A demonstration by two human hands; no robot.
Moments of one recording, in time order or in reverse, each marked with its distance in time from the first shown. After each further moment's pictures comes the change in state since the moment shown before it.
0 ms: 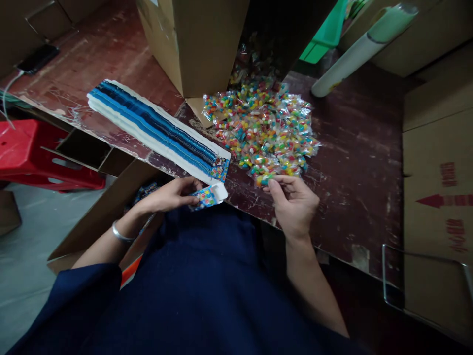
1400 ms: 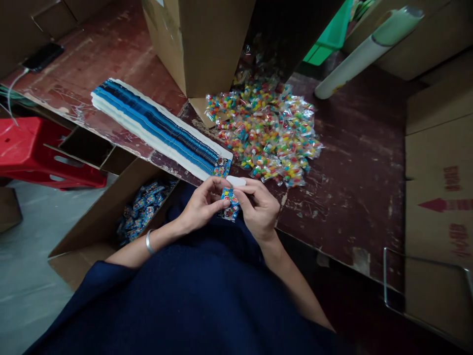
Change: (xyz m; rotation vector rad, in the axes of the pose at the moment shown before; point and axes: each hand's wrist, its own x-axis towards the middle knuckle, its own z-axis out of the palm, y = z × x) left_hand 0.027 0.003 0.088 -0.430 0.370 0.258; right_hand -0.031 -0.024 0.052 0.212 -0.164 -0.180
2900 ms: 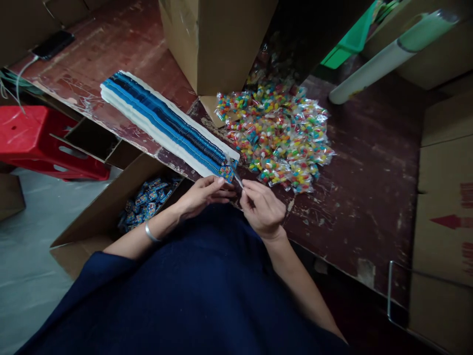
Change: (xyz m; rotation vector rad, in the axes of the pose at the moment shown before) left_hand 0.017 -0.001 -0.032 -0.237 -0.022 -0.367; right_hand 0.007 0.026 -0.008 -0.497 -0.133 -0.376
